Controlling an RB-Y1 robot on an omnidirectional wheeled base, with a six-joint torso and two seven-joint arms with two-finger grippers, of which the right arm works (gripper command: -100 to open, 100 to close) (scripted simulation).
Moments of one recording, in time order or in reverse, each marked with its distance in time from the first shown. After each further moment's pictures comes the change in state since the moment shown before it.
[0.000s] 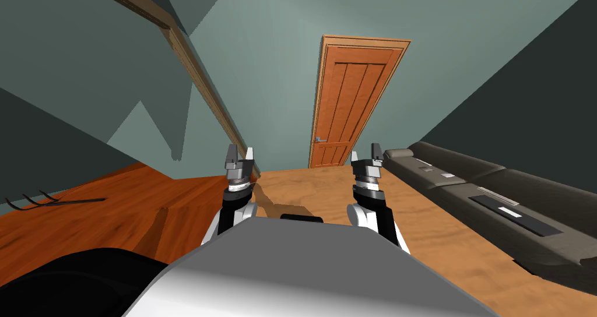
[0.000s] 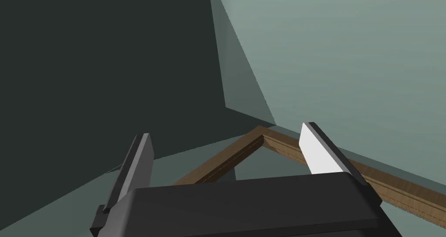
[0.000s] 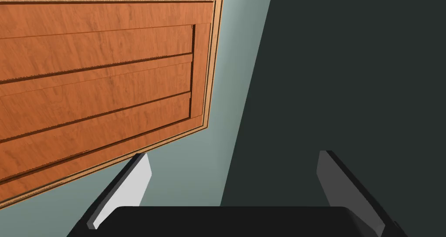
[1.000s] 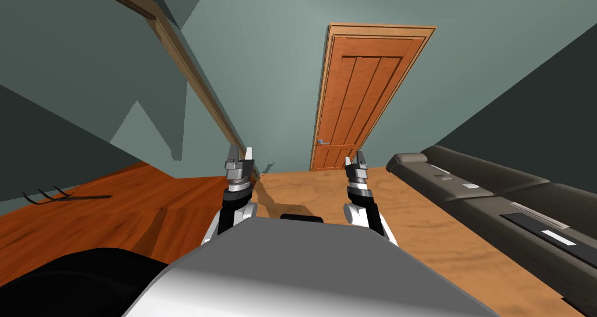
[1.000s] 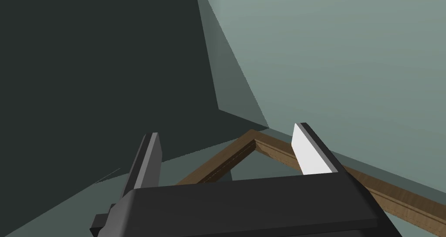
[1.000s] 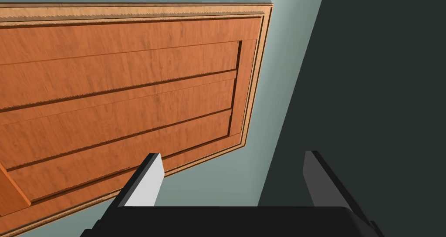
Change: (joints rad) arm -0.054 -0.046 -0.010 0.204 -0.003 -0.055 -0.029
